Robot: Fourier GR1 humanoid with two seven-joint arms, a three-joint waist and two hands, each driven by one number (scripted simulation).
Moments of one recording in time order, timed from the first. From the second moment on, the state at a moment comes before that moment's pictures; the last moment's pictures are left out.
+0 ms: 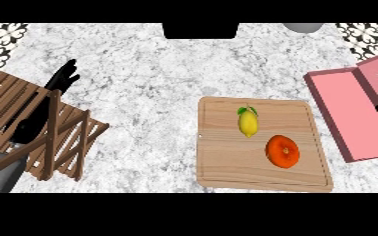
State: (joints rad) left arm -0.22 0.67 -0.26 -1.35 0.25 0.07 -0.19; right arm 0.37 -1.01 0.02 -2.11 0.25 -0.13 0.17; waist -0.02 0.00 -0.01
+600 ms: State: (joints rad) left arm -0.29 0.62 -0.27 -1.33 0.22 0.04 -0.17; right arm 0.20 -1.06 0.30 -2.33 0.38 0.13 0.76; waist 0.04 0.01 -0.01
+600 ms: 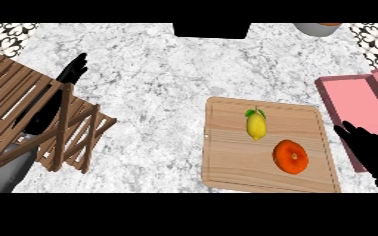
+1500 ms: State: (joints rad) left arm -0.27 0.59 -0.21 -1.34 0.17 0.01 -0.16; right arm -0.13 -0.74 0.60 -2.09 0.54 0.25 1.02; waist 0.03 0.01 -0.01
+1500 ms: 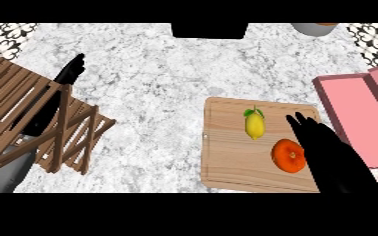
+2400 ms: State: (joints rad) left arm -0.23 0.56 -0.15 -1.37 0.13 -0.03 -0.15; right arm -0.17 -0.58 0.61 -1.82 0.68 0.28 0.94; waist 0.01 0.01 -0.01
